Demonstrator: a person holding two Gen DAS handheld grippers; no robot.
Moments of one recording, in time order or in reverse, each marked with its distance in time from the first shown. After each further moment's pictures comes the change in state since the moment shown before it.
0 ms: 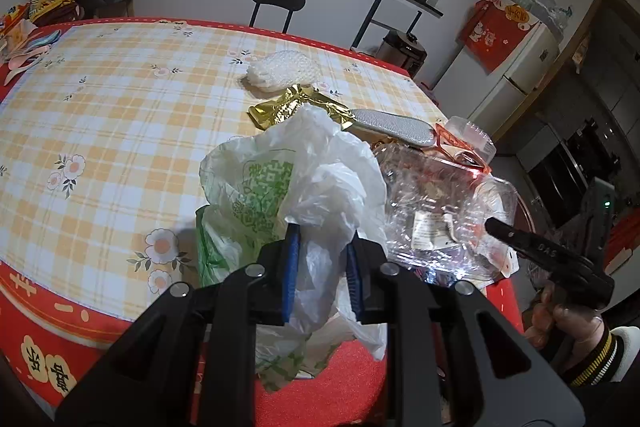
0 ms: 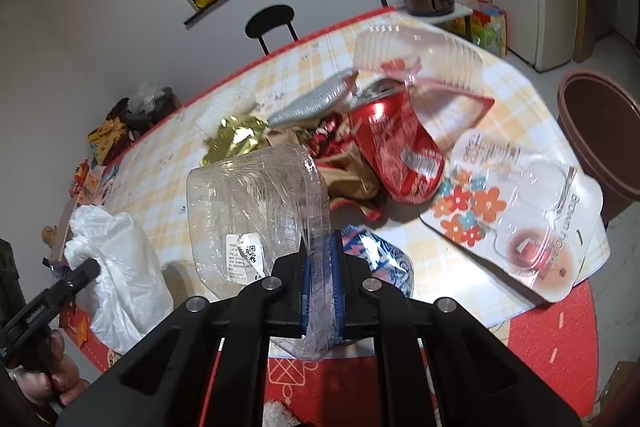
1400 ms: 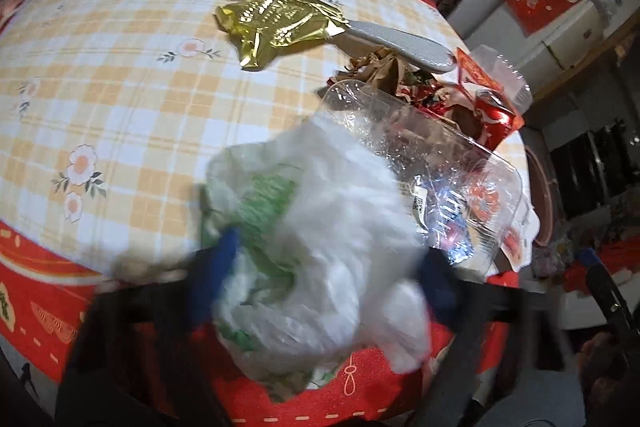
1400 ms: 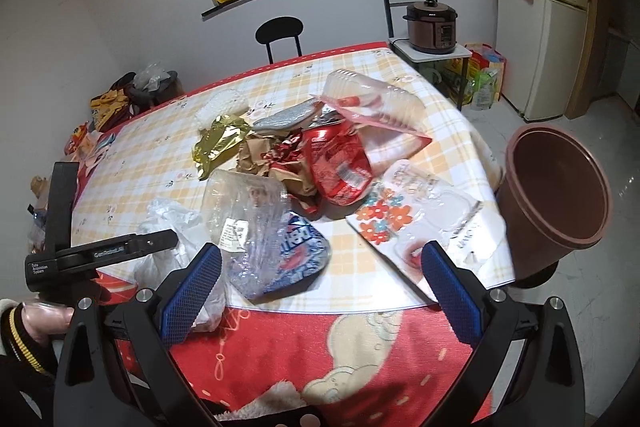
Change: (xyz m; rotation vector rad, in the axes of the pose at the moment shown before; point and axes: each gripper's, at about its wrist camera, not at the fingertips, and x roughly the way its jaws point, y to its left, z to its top) left arm 0.089 -0.056 -0.021 -0.106 0.263 0.067; right arm -0.071 -0.027 -0.010 -0.179 -0.013 -0.049
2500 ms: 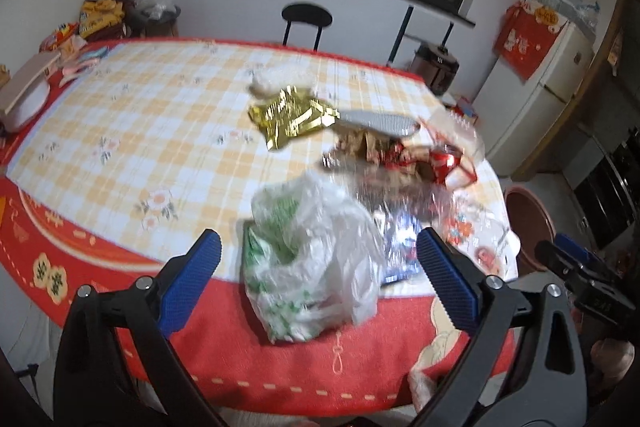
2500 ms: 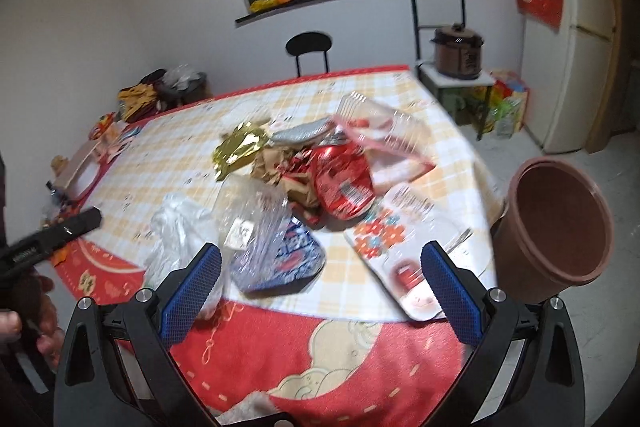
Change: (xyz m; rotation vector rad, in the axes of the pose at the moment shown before) left arm -0.116 -0.053 -0.063 0.043 -0.334 0.151; right arm -0.025 -0.026 0.001 -0.100 -0.036 0.090
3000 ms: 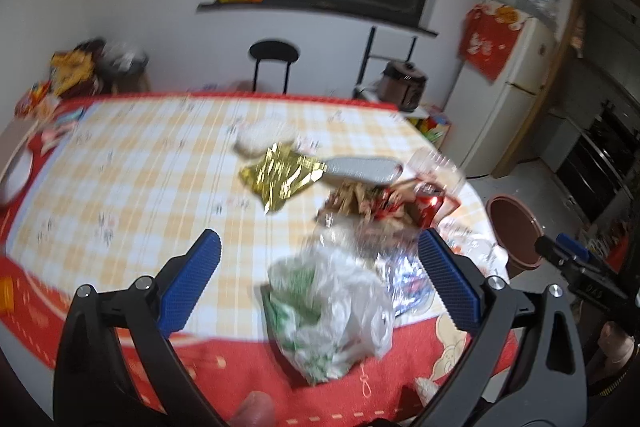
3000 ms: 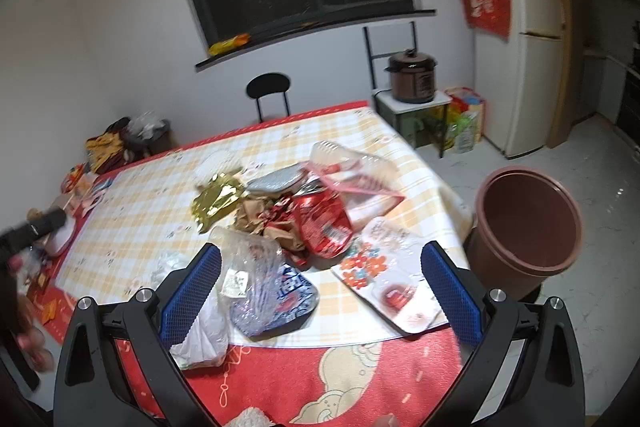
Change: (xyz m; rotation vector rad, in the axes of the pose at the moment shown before) left arm -0.030 0.018 0.054 0.129 -0.091 -0.078; right arm -0.026 0.022 0.019 0.081 -0.152 -0.155
